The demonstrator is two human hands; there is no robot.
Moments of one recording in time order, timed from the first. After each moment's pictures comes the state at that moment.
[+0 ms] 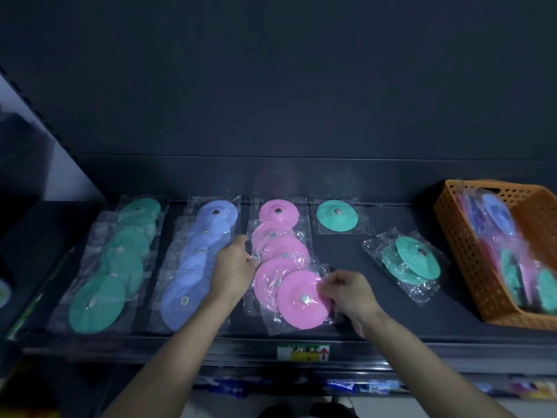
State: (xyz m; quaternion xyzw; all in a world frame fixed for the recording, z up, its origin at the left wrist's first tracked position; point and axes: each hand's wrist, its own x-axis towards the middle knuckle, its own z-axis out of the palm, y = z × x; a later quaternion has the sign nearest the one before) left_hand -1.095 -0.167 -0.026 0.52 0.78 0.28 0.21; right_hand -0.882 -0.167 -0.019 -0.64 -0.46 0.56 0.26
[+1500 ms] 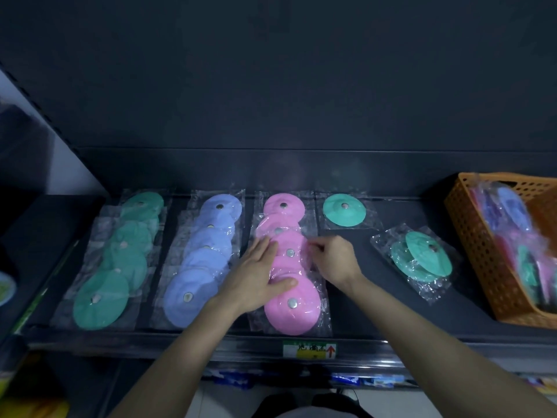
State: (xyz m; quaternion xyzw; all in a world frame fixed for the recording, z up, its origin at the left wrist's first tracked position) left_hand -1.091 -0.178 -0.038 0.71 0.66 0.06 0.24; right_hand -0.916 -0.115 -0.025 -0.58 -0.73 0.30 0.18
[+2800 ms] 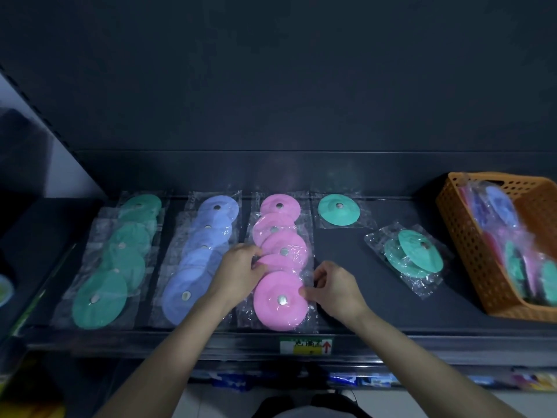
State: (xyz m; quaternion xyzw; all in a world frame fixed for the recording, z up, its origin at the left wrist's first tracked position) left_hand -1.098 -0.182 -0.021 0.64 0.70 0.25 0.21; right_hand -0.899 -0.167 -0.032 -0.62 -0.65 0.41 0.16
